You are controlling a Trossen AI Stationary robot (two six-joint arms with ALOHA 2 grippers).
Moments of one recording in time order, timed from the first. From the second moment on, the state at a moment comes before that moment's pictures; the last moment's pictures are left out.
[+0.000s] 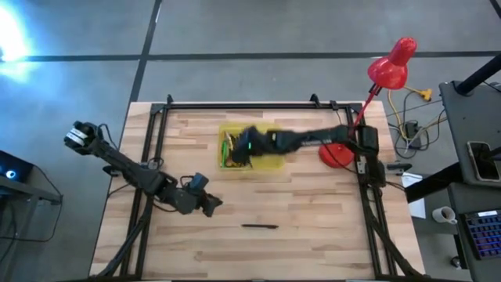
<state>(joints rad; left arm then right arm) -0.50 1.19 0.65 -0.18 -0.40 -1.40 -0.12 2.02 1.49 -0.34 0.20 0.88</state>
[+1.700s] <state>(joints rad) -0.48 1.93 1.02 0.17 -0.32 -0.27 -0.01 1.71 1.39 -0.99 0.21 0.50</state>
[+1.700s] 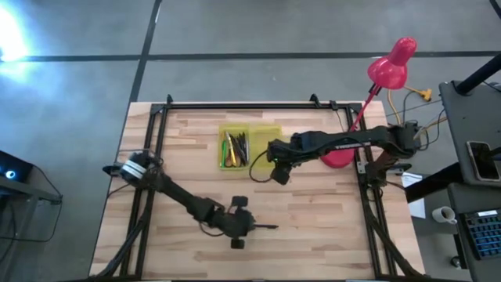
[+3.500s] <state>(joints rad) 0.20 1.39 0.70 0.03 -0.39 -1.30 0.03 1.21 0.83 -0.44 0.22 0.91</state>
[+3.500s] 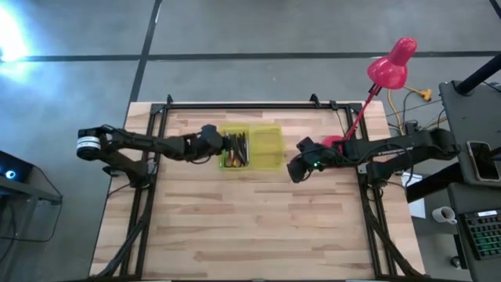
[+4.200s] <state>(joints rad) 0.09 0.95 0.72 0.02 -0.39 -0.96 0.17 1.22 0.86 -0.40 0.09 0.87</state>
